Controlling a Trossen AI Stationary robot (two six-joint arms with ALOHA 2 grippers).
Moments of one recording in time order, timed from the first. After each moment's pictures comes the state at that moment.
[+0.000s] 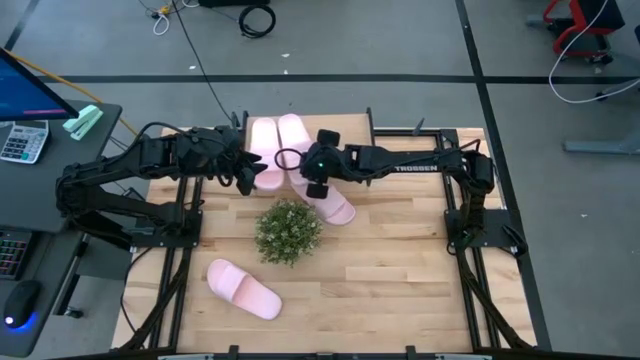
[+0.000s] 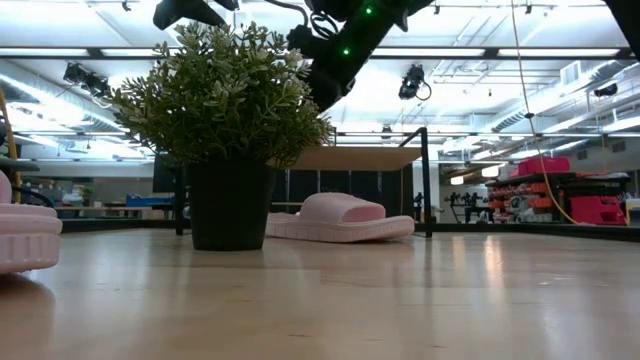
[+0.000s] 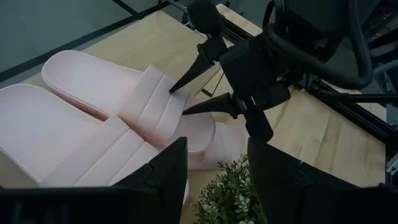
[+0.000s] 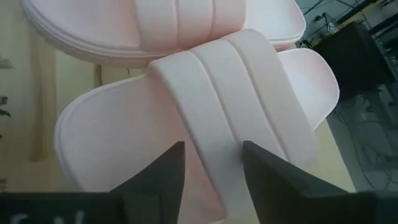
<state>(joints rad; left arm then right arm) 0.15 1.02 1.24 -0.77 -0.24 -0.48 -0.18 1.91 1.60 -0.45 0.38 -0.26</state>
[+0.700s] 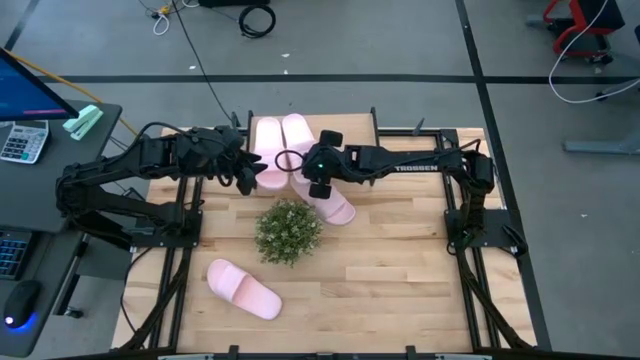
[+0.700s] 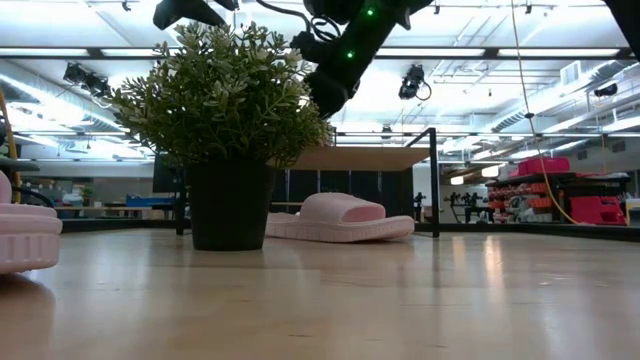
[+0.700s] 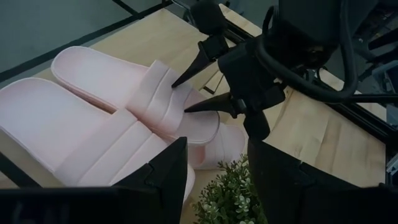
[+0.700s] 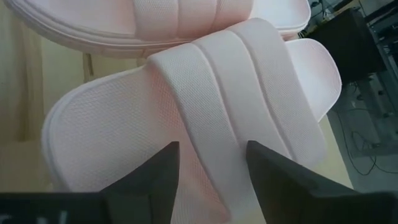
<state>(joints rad) 0.15 1.02 1.24 -0.77 -0.24 -0.48 -0.18 1.91 1.60 -0.52 0.44 -0.26</state>
